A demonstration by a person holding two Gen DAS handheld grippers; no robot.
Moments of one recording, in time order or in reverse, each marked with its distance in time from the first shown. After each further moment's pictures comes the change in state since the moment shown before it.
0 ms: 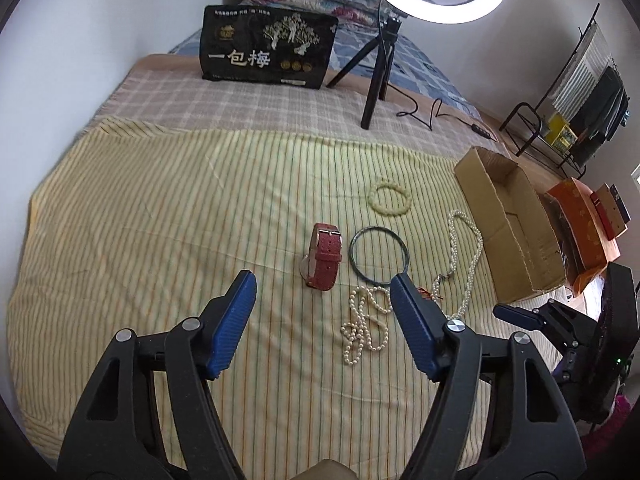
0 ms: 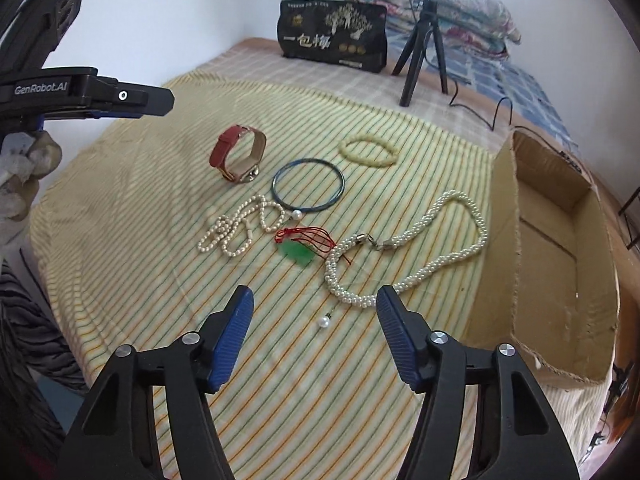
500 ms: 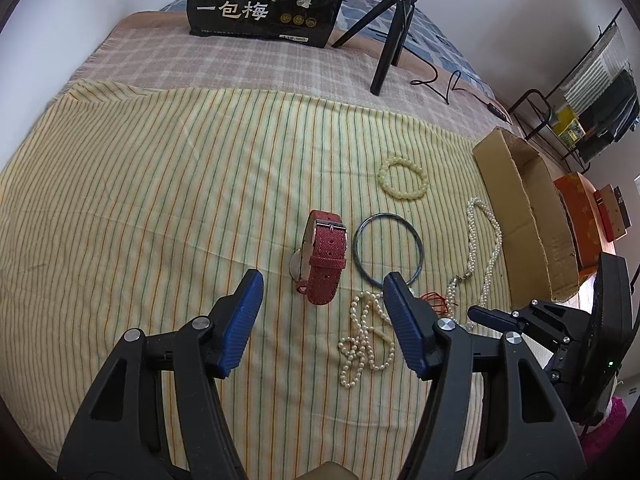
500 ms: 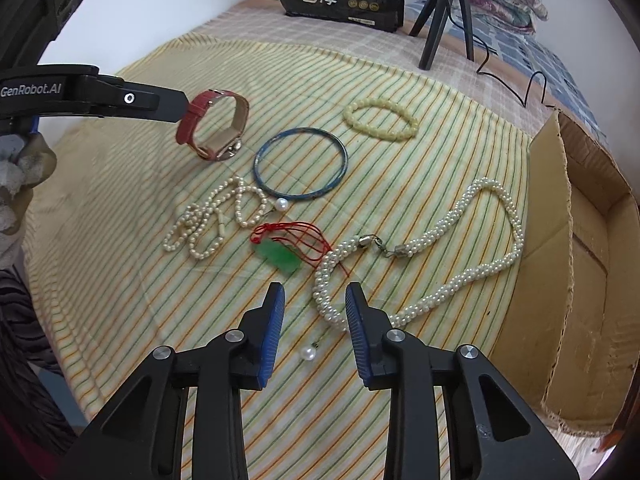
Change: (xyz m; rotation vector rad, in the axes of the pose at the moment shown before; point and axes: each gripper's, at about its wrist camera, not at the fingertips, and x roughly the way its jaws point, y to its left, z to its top) left arm 0.052 0.005 0.013 -0.047 0.117 -0.010; right arm 0.047 -0.013 0.019 -0.022 0.140 0.032
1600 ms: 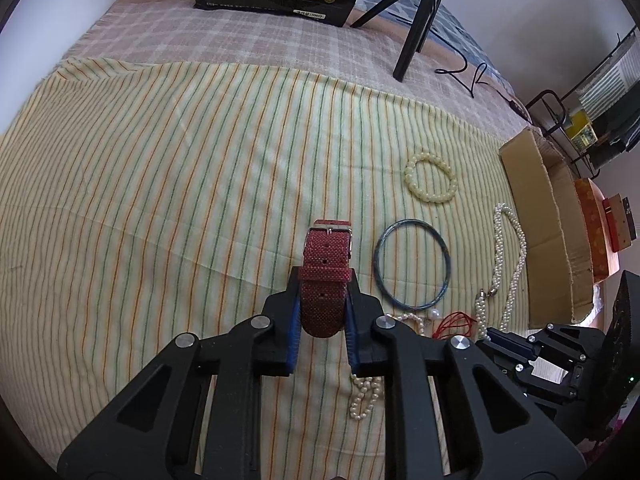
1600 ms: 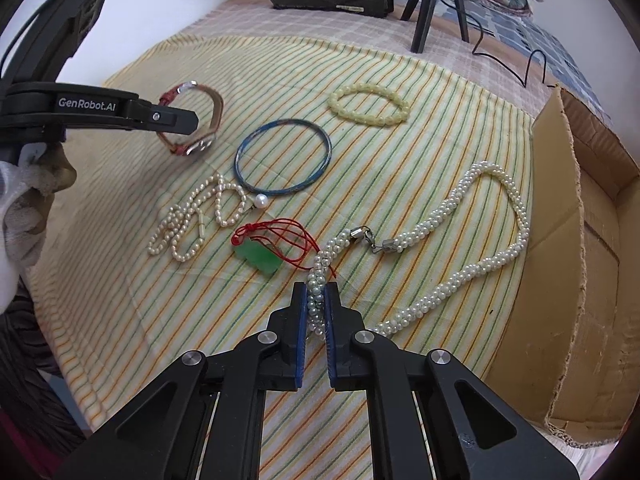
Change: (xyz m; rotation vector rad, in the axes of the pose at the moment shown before) left arm 0.034 0.007 0.009 -0.047 0.043 0.012; right arm 0.007 -0.018 0.002 0.060 0.007 0.042
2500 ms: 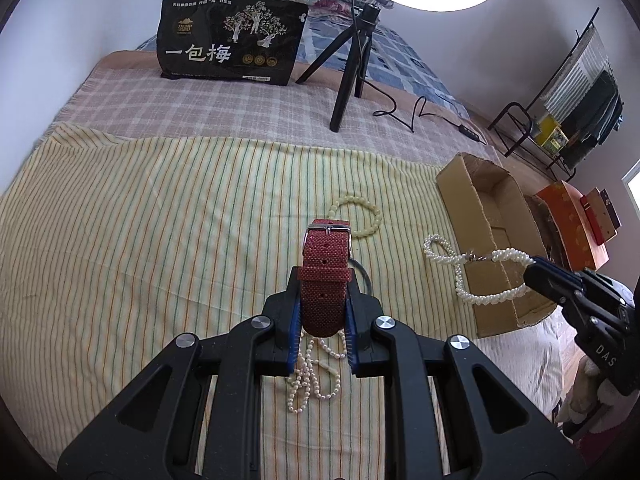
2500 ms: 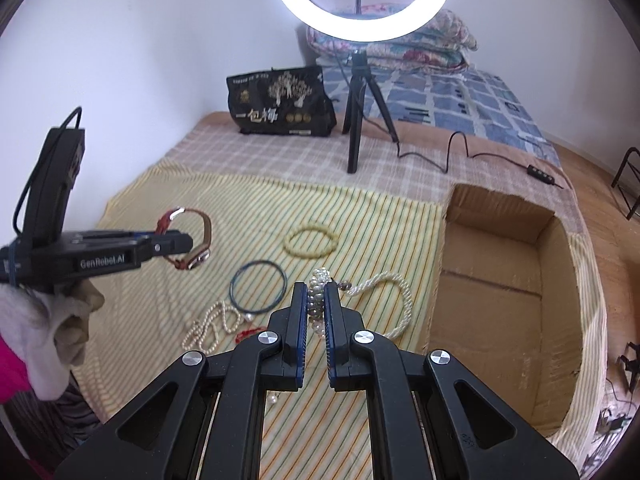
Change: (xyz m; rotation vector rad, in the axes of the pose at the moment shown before) left arm -0.054 -0.049 -0.001 0.091 -0.154 -0.056; right arm -0.110 -0.030 0.028 0.130 -0.319 -0.055
